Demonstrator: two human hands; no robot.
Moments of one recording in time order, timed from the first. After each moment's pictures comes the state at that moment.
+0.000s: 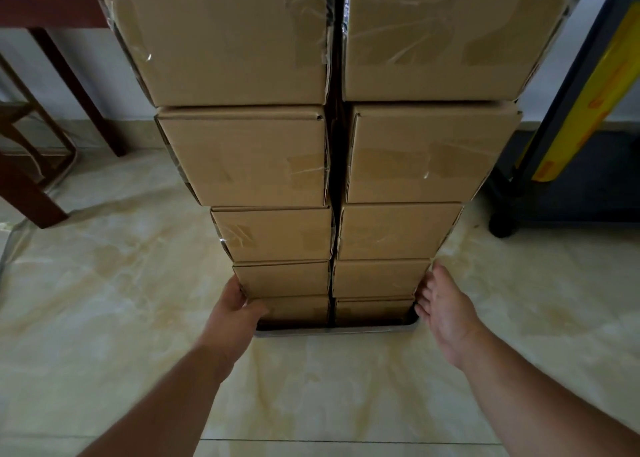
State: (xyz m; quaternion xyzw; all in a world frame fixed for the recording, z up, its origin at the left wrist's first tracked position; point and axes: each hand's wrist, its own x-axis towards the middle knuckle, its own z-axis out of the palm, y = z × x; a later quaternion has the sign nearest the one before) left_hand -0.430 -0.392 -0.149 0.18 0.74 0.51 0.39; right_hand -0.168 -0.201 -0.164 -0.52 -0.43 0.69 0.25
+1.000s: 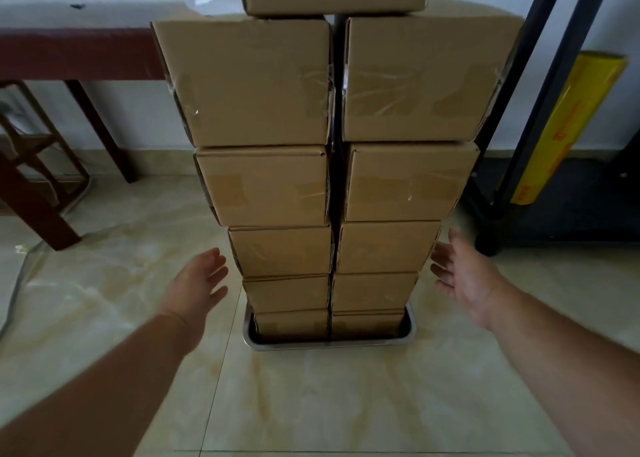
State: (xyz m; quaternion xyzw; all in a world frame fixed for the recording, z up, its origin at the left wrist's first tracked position) left_hand -0.474 -0.389 -0.072 0.10 0.68 0.64 0.34; right_hand -0.152 -0.163 -0.070 -0.55 -0.48 0.63 0.27
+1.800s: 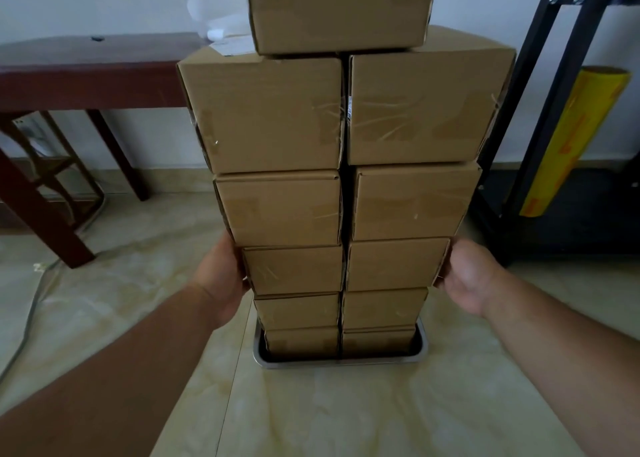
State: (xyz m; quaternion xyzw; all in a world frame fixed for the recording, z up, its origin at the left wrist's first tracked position) left_hand -0.462 -0.351 -0.014 0.21 0.64 0.62 0.41; right_hand -0.182 -0.159 -0.031 -0.47 -0.50 0.66 0.30
